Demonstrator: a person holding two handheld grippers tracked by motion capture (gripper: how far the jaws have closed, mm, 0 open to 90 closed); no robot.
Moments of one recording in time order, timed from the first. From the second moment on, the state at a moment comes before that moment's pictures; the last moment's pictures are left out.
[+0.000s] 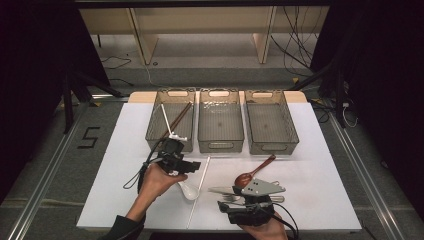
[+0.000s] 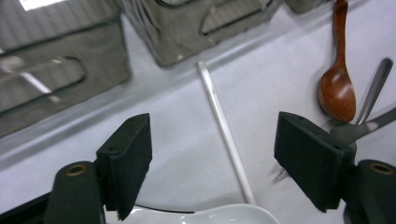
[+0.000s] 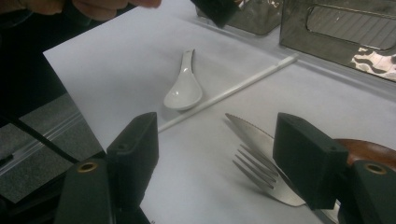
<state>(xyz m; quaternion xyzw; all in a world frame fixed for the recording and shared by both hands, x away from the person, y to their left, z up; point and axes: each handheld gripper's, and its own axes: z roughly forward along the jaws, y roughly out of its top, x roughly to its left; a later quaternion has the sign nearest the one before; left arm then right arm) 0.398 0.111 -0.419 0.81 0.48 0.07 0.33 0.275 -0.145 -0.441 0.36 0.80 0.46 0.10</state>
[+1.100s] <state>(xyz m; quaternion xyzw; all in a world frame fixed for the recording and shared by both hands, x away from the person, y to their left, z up) 0.413 0.058 -0.464 0.87 0.45 0.03 0.23 0.276 -0.159 -0.439 0.37 0.80 0.46 0.11</state>
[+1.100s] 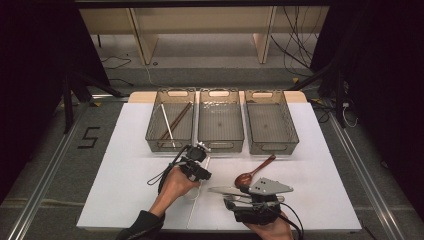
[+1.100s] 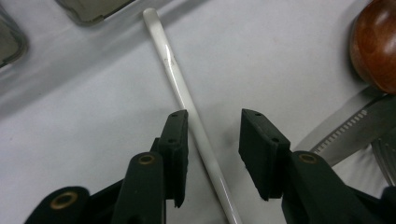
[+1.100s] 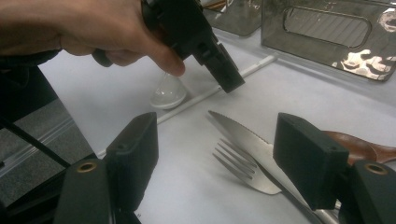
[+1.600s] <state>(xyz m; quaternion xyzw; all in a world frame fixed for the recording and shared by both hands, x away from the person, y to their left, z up) 0.410 0.053 -0.466 0.87 0.44 0.06 0.21 0.276 -0.159 -0.439 0.37 0.80 0.46 0.11</state>
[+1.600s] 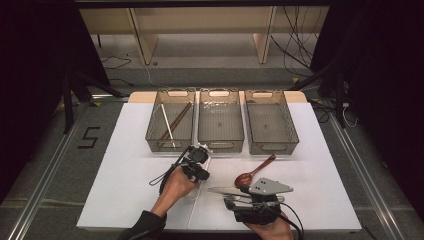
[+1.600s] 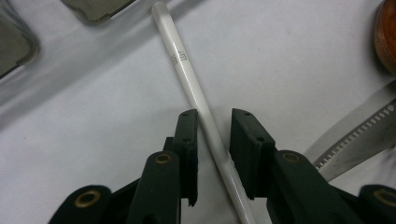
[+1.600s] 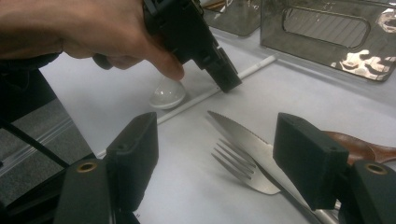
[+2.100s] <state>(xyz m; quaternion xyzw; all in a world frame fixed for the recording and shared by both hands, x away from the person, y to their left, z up) 0.410 0.053 -0.466 0.87 0.44 0.06 0.21 0.277 -0.158 -0.439 0.37 0.80 0.46 0.12</state>
